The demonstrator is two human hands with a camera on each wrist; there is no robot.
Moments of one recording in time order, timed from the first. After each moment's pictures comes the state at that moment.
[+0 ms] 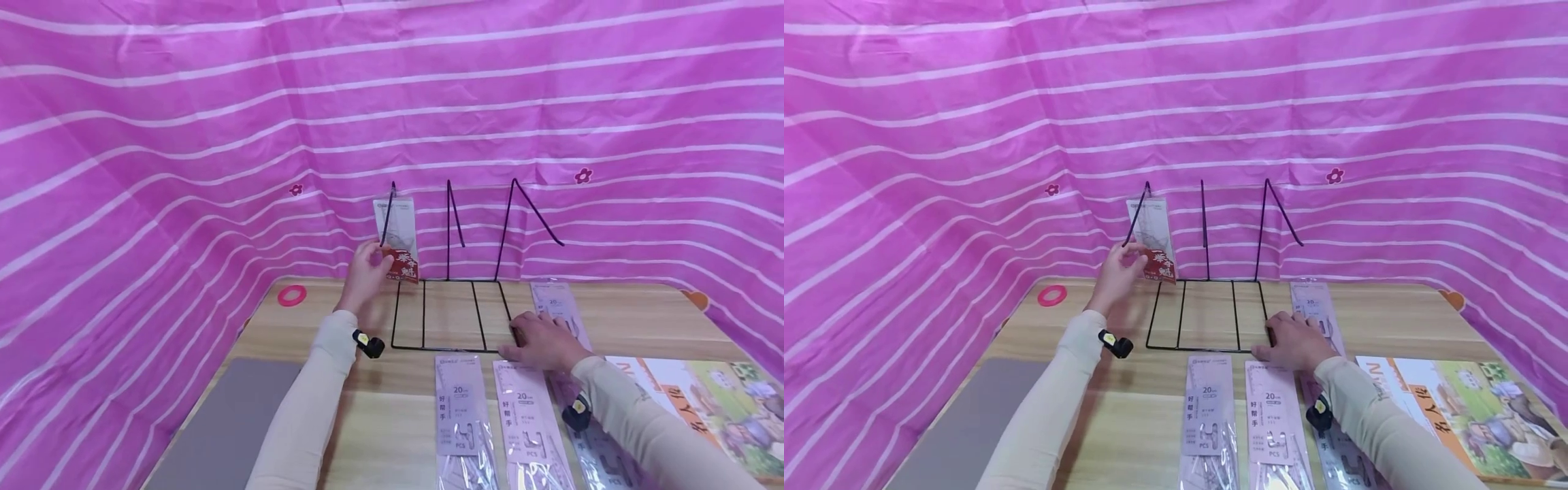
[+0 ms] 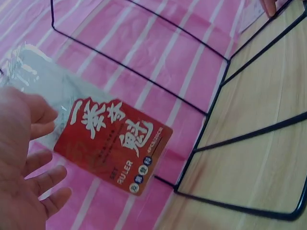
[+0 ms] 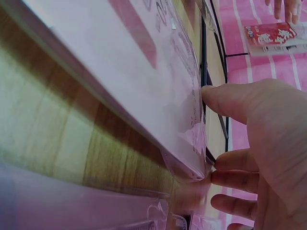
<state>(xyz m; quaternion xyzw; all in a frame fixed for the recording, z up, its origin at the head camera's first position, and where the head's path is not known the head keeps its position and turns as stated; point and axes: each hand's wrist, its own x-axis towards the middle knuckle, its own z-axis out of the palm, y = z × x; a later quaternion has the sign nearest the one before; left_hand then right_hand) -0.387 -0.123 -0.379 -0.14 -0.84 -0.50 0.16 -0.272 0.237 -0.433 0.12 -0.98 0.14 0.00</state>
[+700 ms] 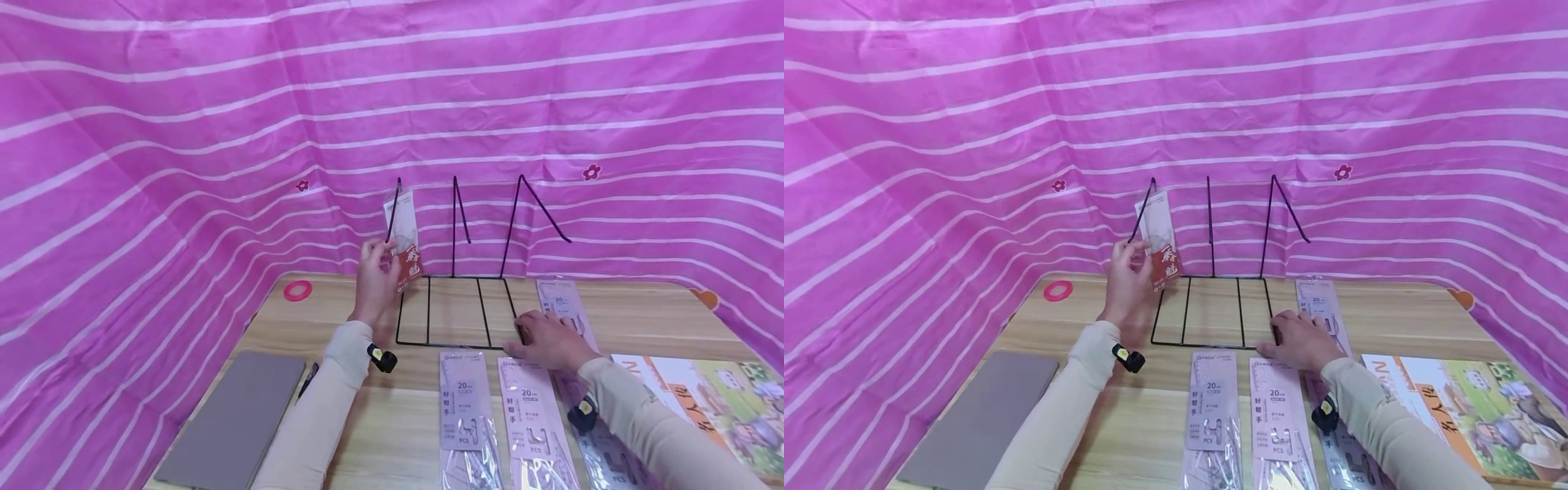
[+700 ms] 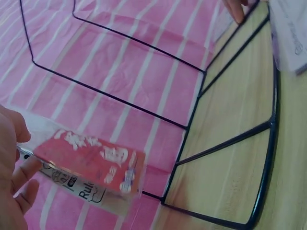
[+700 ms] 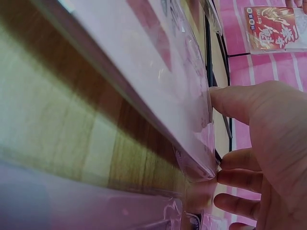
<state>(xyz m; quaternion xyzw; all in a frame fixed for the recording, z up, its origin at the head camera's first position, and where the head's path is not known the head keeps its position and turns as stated) -0.365 -0.104 -0.386 -0.15 -0.79 -0.51 0.30 -0.269 0.234 -0.437 0.12 -0.98 0.14 0.01</state>
